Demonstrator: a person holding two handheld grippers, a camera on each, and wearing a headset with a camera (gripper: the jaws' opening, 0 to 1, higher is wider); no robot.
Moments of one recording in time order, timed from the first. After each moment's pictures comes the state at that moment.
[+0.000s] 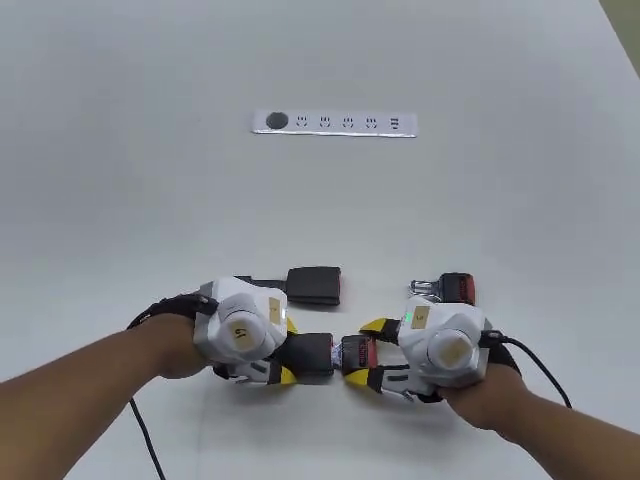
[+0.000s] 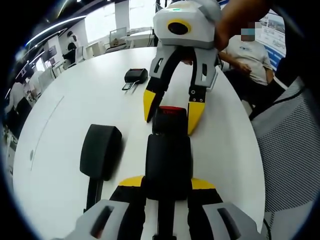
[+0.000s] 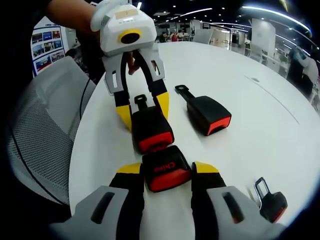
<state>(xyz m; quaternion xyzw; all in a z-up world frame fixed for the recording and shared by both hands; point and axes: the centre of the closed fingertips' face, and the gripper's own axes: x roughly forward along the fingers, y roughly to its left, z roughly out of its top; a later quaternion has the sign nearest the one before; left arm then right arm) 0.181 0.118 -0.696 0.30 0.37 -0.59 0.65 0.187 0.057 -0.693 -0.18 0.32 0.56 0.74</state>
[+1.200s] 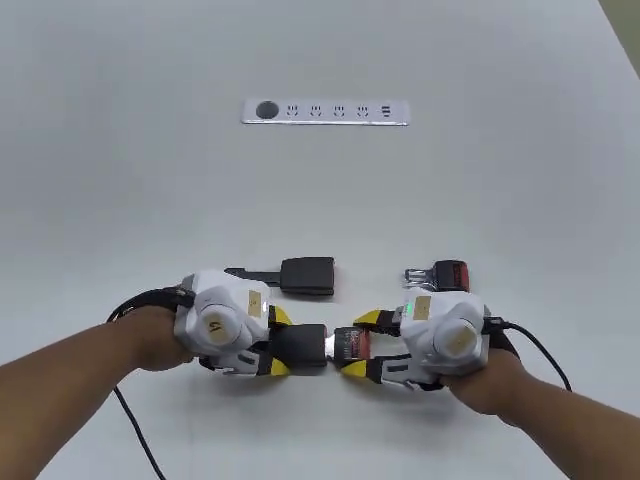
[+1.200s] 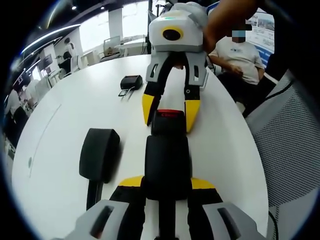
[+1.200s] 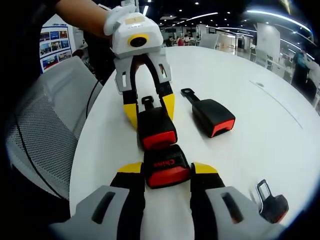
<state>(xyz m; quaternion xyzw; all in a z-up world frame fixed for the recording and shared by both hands) 0.177 0.119 -0.693 0.29 0.33 -0.63 0.64 0.178 0.054 -0.688 -0.19 0.30 0.59 0.73</state>
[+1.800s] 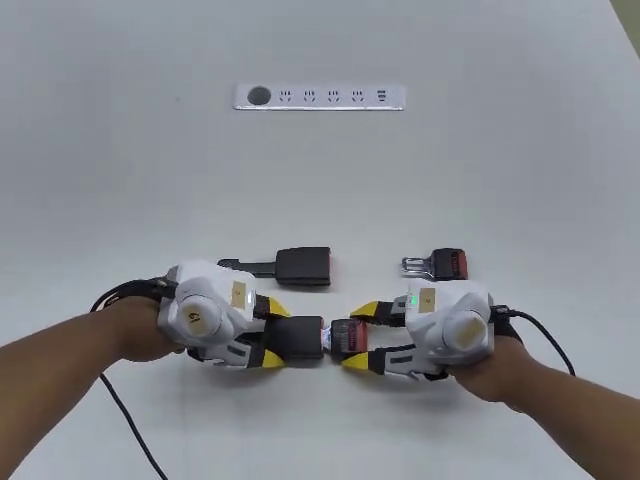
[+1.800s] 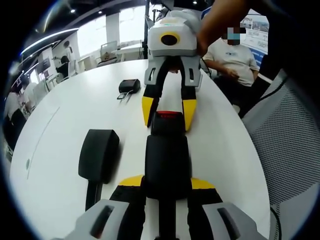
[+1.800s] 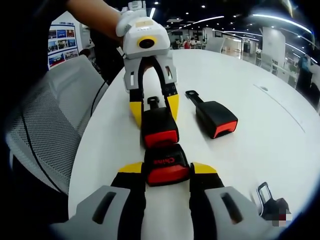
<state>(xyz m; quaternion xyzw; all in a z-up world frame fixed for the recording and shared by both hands) 0.177 0.120 -0.695 0.28 0.31 -0.64 0.64 0.174 0.058 -0.684 -0.18 0.29 0.61 0.72</state>
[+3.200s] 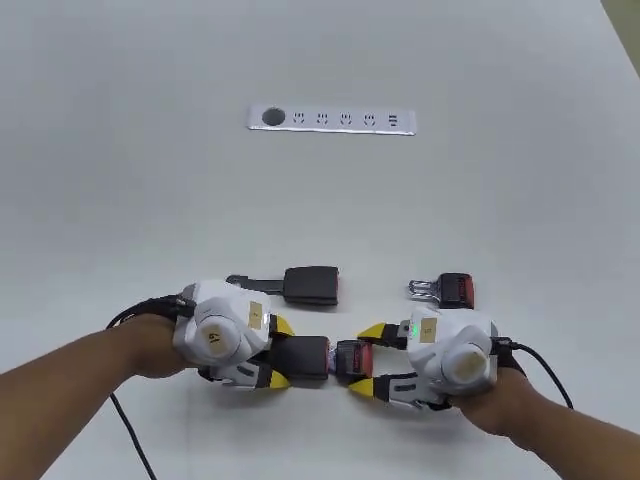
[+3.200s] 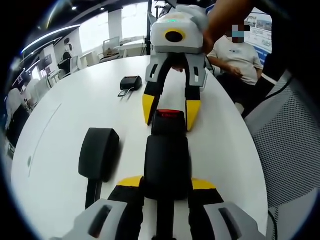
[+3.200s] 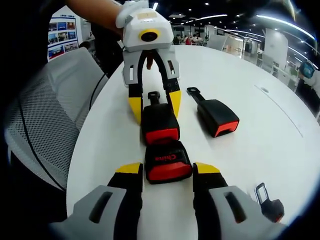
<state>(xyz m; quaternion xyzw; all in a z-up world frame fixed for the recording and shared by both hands) 0.177 0.118 -0.691 0.29 0.33 -0.62 0.65 0.173 0.055 -0.683 -0.21 0.29 0.60 0.72</state>
